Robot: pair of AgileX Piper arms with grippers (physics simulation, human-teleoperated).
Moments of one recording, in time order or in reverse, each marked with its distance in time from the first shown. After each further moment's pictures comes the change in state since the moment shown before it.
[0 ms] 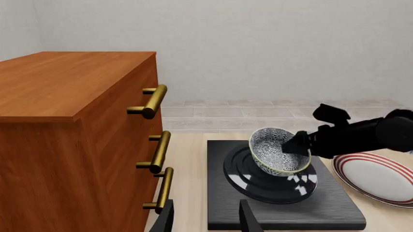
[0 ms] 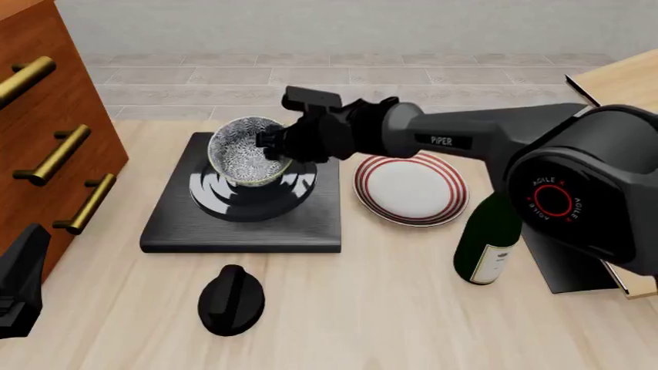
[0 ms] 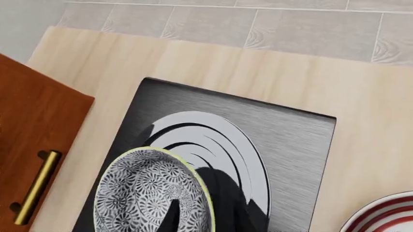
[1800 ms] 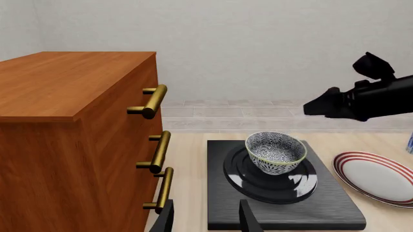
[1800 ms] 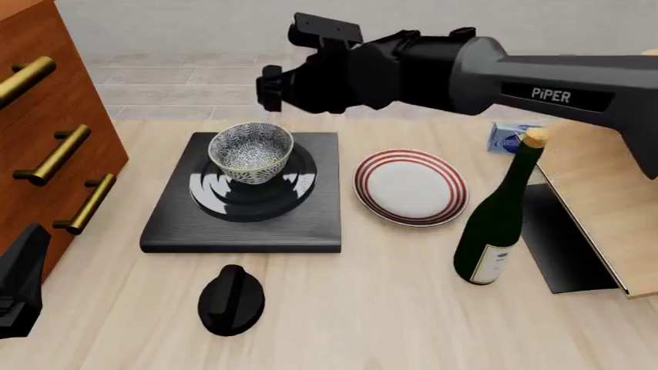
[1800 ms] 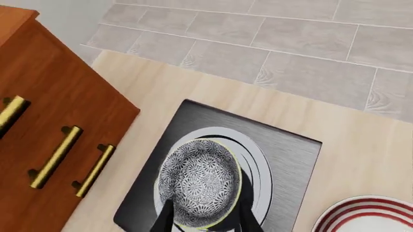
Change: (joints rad) left arm 0.000 0.000 0.000 0.000 0.000; right arm 0.016 -0.304 0.119 0.052 -0.107
